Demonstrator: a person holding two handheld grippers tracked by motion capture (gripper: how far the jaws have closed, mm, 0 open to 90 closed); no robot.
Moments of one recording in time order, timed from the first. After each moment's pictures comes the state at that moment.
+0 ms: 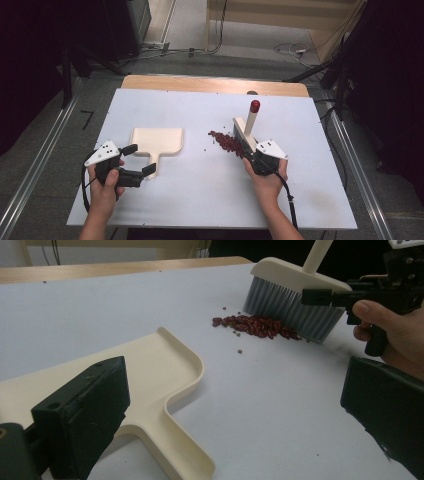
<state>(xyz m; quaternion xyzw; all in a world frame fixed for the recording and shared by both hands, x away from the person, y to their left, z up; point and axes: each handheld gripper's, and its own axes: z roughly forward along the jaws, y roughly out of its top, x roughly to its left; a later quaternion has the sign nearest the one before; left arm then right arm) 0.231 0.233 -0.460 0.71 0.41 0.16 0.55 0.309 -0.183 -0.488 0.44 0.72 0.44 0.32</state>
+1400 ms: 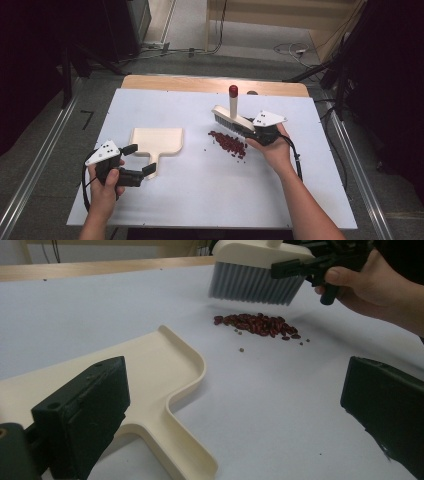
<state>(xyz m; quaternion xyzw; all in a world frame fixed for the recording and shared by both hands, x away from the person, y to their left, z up) 0.233 0.233 -0.461 0.71 0.41 0.16 0.55 0.409 -0.193 -0.468 0.18 0.83 0.48 0.23</state>
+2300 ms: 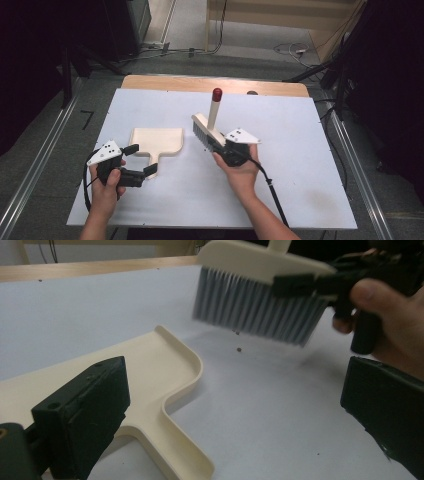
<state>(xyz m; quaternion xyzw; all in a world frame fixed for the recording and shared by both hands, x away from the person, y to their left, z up) 0.233 0.230 -0.460 0.72 0.40 0.16 0.55 0.320 -0.098 -0.471 0.38 0.75 0.50 0.20</state>
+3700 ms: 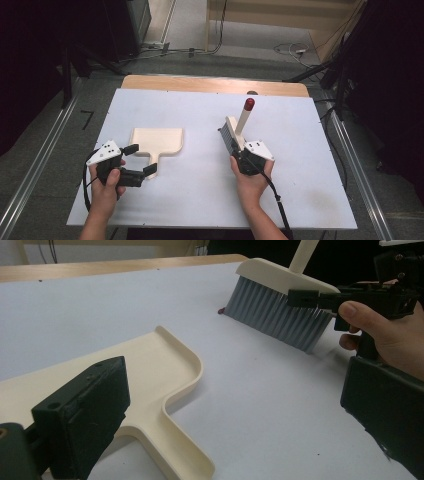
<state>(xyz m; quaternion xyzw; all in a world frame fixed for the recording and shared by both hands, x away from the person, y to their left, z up) 0.234 0.231 -0.460 0.71 0.40 0.16 0.55 0.306 -0.144 -0.496 0.50 0.67 0.46 0.30</state>
